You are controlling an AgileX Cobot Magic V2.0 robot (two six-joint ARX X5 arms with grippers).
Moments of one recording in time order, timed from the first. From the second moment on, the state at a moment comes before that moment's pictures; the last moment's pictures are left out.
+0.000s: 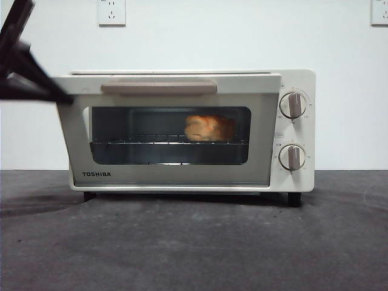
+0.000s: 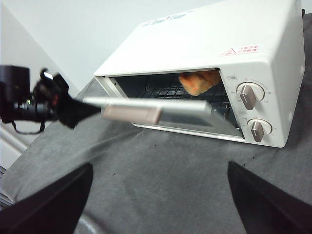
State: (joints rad) left arm 0.00 1.28 0.78 -0.15 0.92 -0.54; right arm 0.78 0.35 0.79 -0.69 0.08 0.53
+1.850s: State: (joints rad) left arm 0.00 0.35 0.80 -0.77 0.73 -0.09; right arm 0.78 0.35 0.81 -0.72 0.04 0.21
